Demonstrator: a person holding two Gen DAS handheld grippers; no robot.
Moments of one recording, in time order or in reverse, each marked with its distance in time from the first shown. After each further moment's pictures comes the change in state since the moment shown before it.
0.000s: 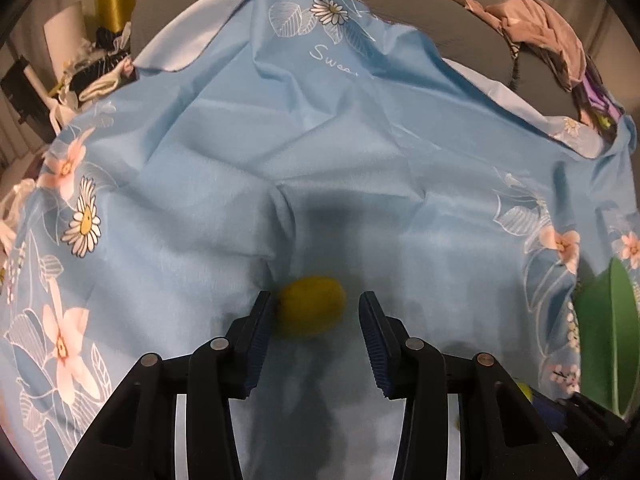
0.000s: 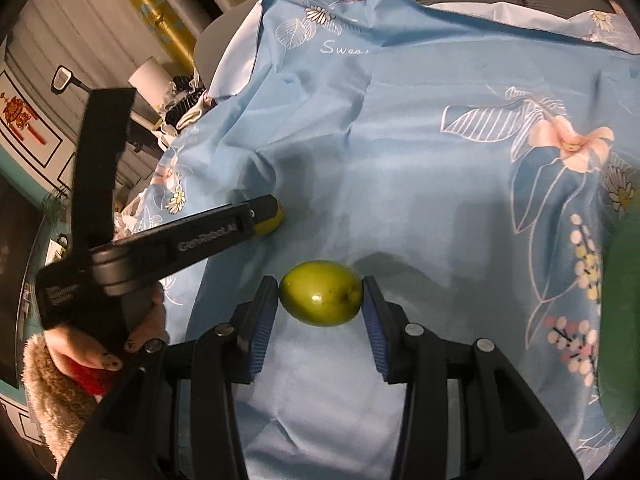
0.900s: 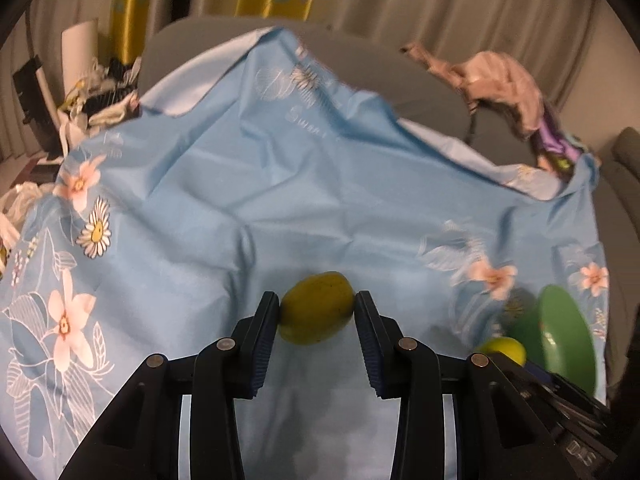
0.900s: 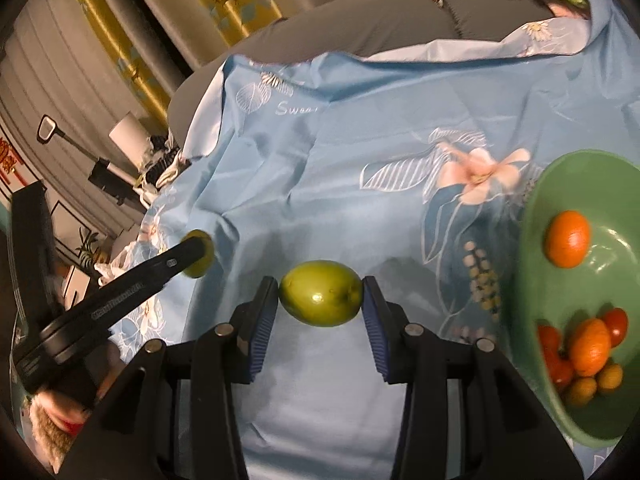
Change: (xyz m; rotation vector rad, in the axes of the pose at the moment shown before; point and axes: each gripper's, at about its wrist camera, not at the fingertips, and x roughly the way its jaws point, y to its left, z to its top) left arm -0.076 -0.026 -0.017 -0.050 -0.198 -0.116; right arm -0.064 -0.036 0.003 0.091 -0.173 -0.079
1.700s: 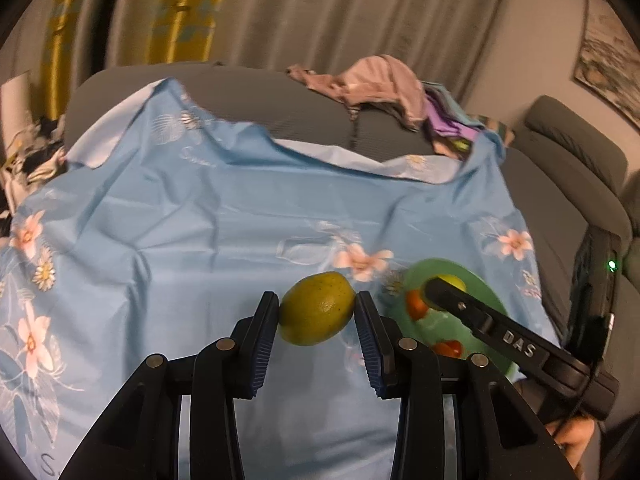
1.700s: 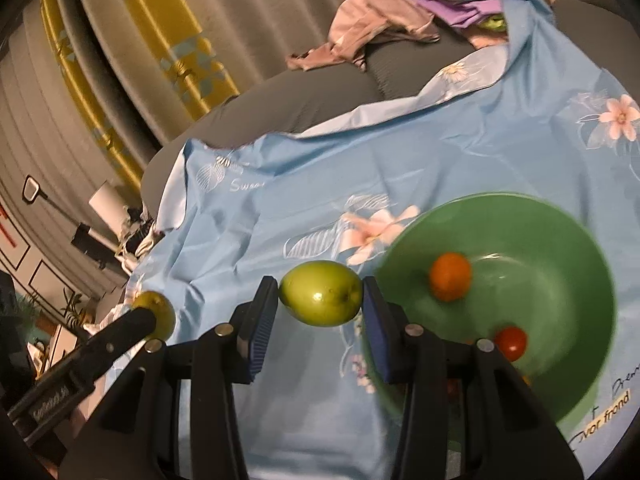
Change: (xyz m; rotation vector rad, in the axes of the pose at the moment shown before) left arm -0.055 -0.088 -0.017 0.169 -0.052 -0.237; right arm -0.081 -0.060 0.011 0.105 -0.215 -0.103
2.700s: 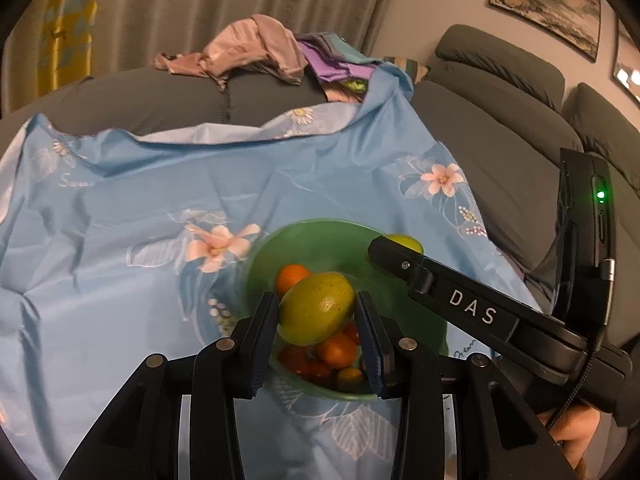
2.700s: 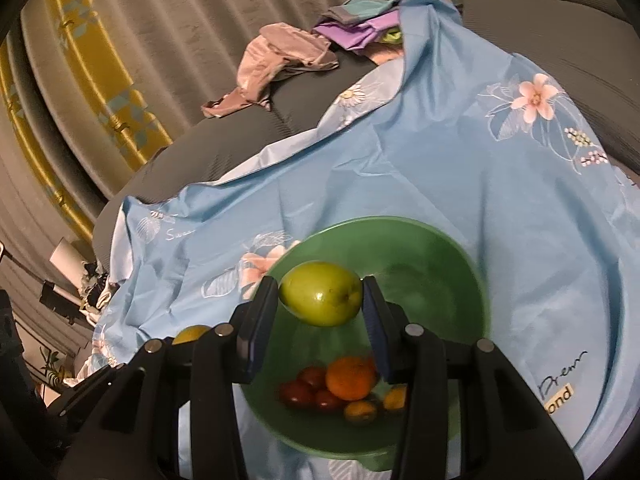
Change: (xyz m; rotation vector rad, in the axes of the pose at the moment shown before) left arm 0.057 -0.123 -0.017 0.240 0.113 -0.189; right arm -0.044 -0.078 0.009 0.148 -0.096 -0.178
